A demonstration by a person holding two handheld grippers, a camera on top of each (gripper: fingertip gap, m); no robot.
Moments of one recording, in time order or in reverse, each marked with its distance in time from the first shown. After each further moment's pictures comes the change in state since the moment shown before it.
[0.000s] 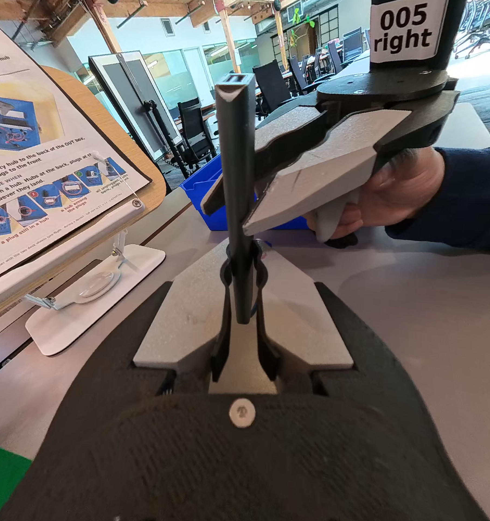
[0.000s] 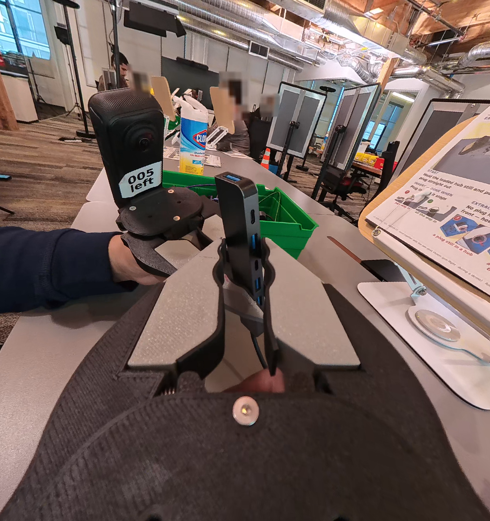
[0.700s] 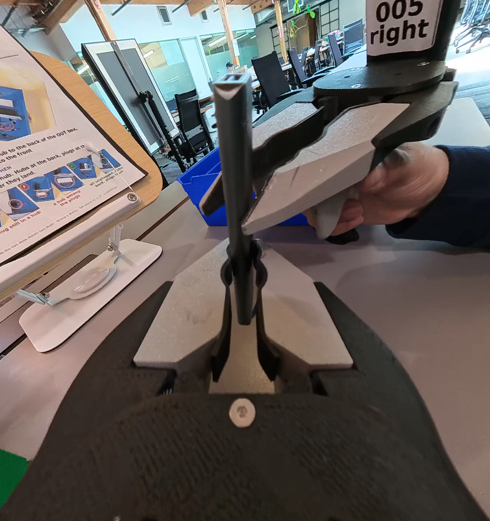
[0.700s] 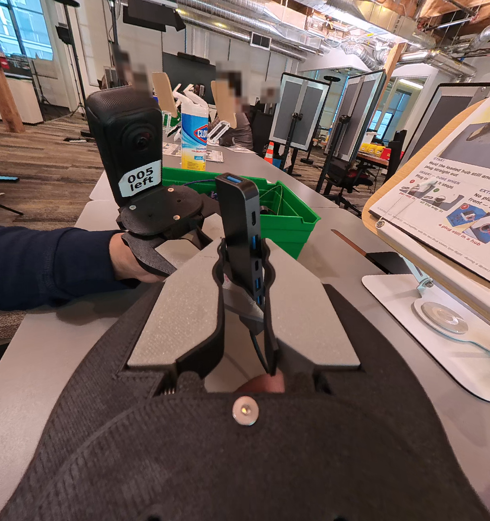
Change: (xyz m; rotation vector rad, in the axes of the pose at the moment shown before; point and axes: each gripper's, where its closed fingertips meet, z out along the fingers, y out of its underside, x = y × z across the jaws) left arm 0.001 0.005 0.003 -0.022 0.006 -0.010; right arm 0.002 0.004 -0.002 -0.019 -0.011 0.034
